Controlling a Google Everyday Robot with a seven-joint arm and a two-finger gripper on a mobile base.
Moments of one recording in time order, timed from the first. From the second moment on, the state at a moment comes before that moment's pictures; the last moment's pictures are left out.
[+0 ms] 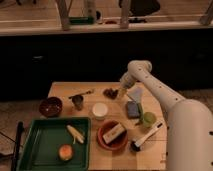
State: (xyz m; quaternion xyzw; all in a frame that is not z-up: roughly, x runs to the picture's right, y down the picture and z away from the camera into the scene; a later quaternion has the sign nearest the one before) arm 0.113 0.011 0.949 -0.25 -0.14 0.17 0.94
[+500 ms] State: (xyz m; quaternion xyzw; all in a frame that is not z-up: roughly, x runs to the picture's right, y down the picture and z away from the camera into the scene) arm 0.099 0.011 0.955 -0.26 -0.13 0.14 0.95
